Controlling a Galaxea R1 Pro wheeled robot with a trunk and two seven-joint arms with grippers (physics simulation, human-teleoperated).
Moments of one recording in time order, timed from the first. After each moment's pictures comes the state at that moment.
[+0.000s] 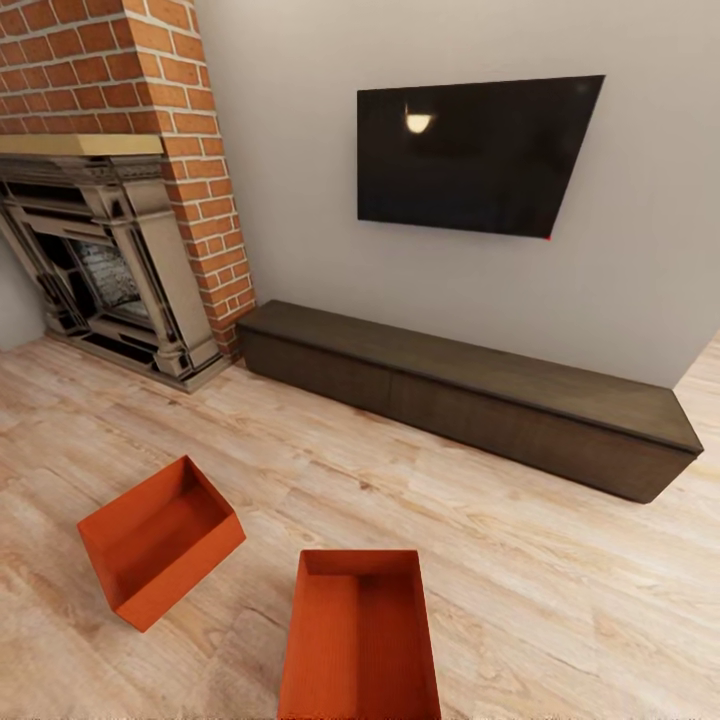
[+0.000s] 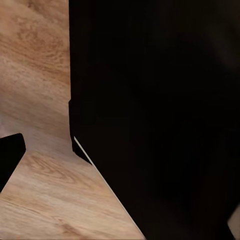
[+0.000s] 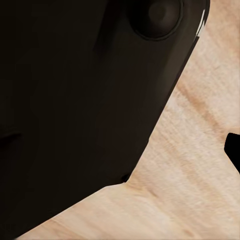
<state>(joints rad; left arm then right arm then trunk) 0.00 0.00 0.02 -0.03 0.07 -0.11 -0.01 -0.06 -0.05 0.63 0.01 -0.27 -0.17 0.09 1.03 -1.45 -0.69</state>
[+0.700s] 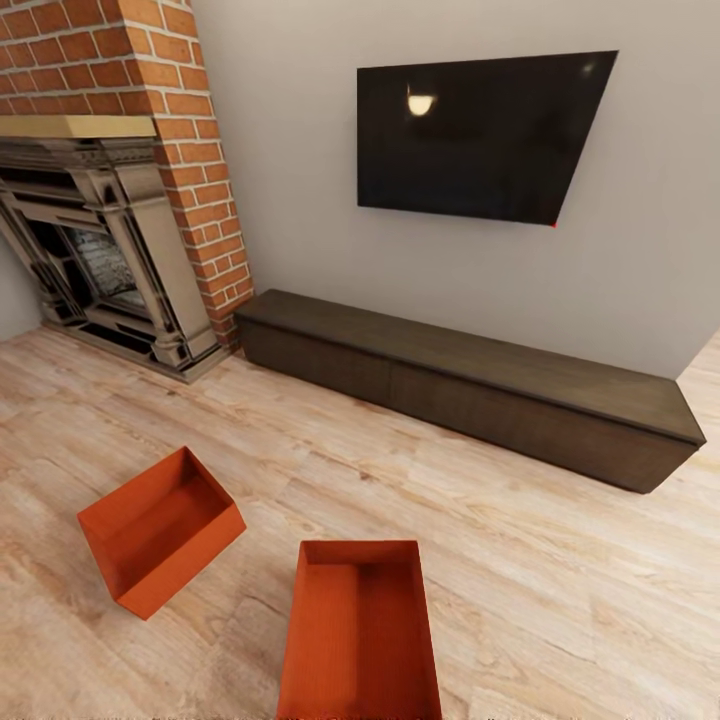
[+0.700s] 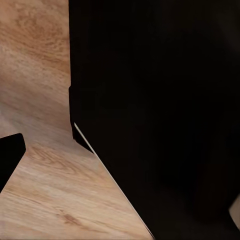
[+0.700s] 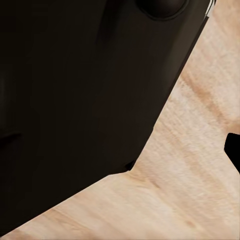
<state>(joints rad) 0.00 0.00 0.02 -0.03 0.07 -0.11 -0.01 -0.06 -0.05 0.63 0.01 -0.27 -0.17 0.09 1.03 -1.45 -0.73</state>
